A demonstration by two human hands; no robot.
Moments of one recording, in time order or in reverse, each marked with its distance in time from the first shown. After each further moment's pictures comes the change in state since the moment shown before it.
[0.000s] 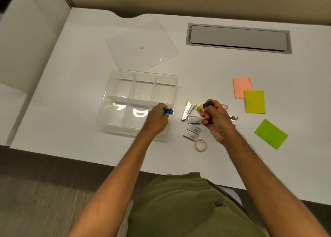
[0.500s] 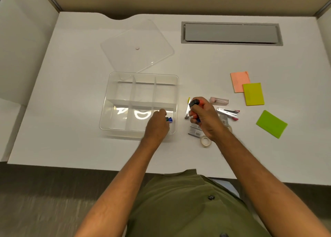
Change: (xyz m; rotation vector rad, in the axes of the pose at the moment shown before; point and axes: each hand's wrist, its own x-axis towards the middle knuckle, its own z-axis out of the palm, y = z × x) left_hand -0.008 -0.024 -0.004 0.313 -0.065 0.016; right_hand -0.013 0.020 0.054 -0.188 -0.023 -0.093
